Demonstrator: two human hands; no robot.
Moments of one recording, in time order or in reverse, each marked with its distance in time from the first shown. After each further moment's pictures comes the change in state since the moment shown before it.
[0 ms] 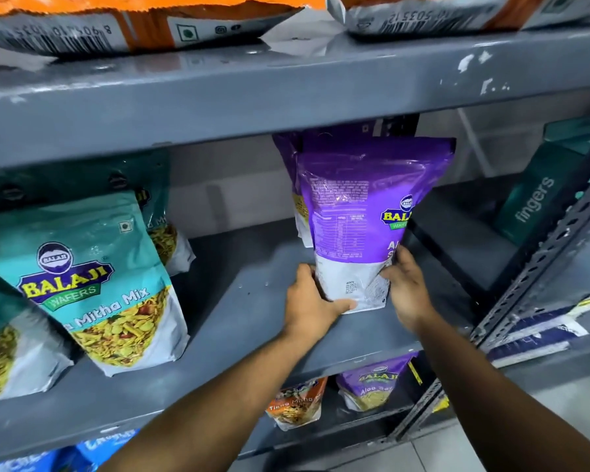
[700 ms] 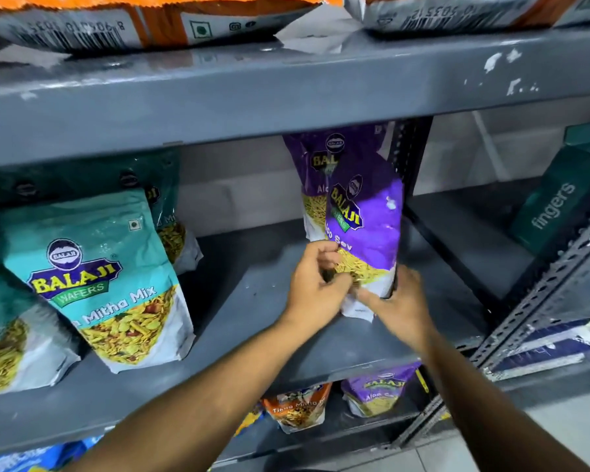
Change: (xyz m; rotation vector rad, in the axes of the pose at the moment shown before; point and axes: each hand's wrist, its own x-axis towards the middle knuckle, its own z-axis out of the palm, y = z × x) left_hand -0.003 0.037 -0.021 -0.397 0.016 0.149; right_hand -0.018 0.007 0.004 -0.730 0.026 -0.078
